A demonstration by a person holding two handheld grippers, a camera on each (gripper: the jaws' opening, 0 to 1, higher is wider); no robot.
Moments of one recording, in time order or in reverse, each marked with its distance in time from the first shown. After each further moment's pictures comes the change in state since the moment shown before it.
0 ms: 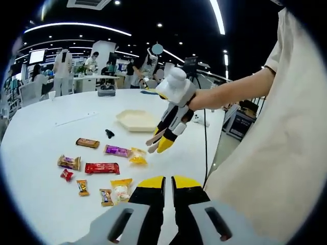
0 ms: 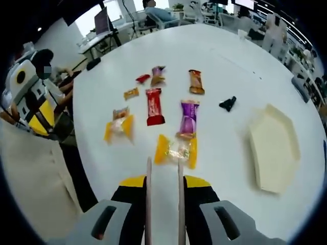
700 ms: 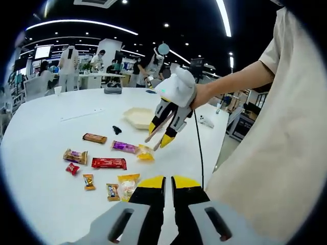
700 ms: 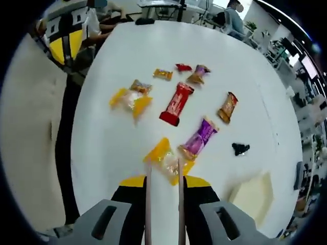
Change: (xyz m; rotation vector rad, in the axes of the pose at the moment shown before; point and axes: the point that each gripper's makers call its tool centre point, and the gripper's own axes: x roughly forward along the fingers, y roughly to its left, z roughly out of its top) left arm -0.008 0.013 -0.005 -0.037 -0.006 0.031; right arm 0.009 -0.009 0.014 -0.660 0.139 0.021
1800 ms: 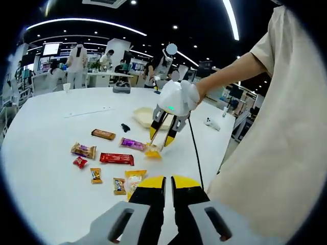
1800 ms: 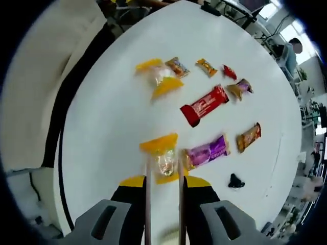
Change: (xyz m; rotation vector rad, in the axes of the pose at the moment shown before) left arm -0.013 0.011 -0.006 -0.043 -0.017 0.059; right arm 0.023 -0.006 -0.006 -0.475 0.164 0.092
